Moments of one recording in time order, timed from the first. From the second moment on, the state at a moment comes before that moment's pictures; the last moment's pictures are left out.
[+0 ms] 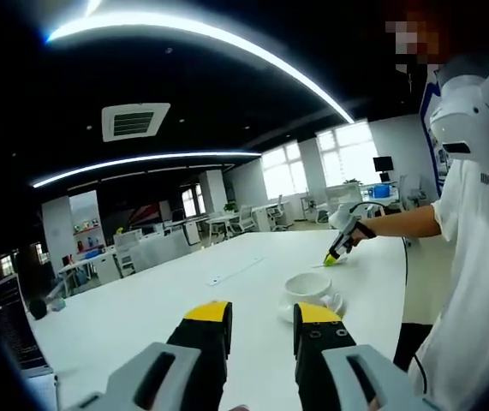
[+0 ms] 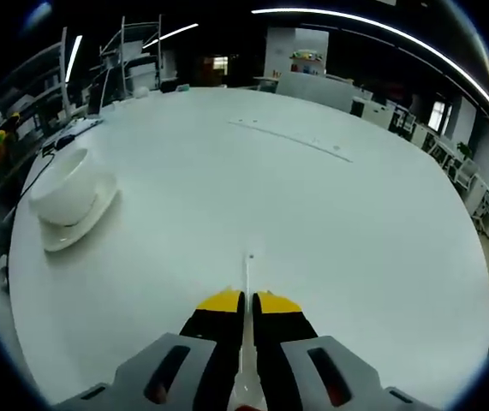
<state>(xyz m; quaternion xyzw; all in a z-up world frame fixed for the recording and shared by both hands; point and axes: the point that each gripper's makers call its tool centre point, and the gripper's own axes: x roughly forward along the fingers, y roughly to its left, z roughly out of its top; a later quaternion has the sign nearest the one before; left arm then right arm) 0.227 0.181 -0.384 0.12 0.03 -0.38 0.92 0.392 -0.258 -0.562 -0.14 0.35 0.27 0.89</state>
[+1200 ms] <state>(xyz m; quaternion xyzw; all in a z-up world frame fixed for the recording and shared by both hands) 0.226 0.177 -0.384 0.12 0.03 -0.38 0.92 0.391 -0.269 -0.498 -0.12 0.28 0.22 0.93</state>
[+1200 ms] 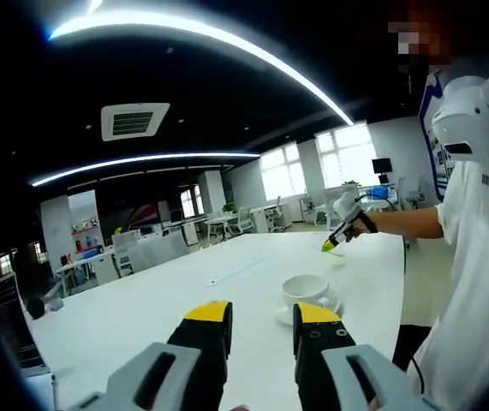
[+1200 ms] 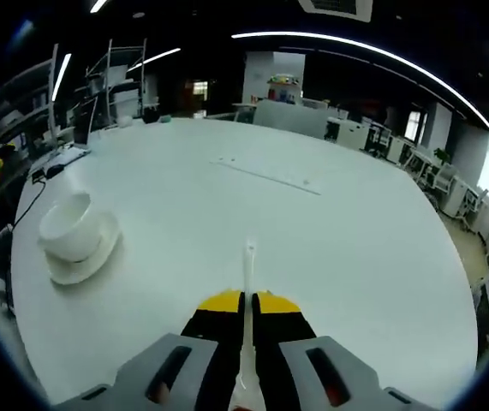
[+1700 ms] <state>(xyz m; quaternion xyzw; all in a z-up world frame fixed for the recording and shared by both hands) 0.221 0.177 -0.383 0.13 0.04 -0.38 0.91 0.384 -0.241 -0.430 -0.11 0.19 0.24 0.94</state>
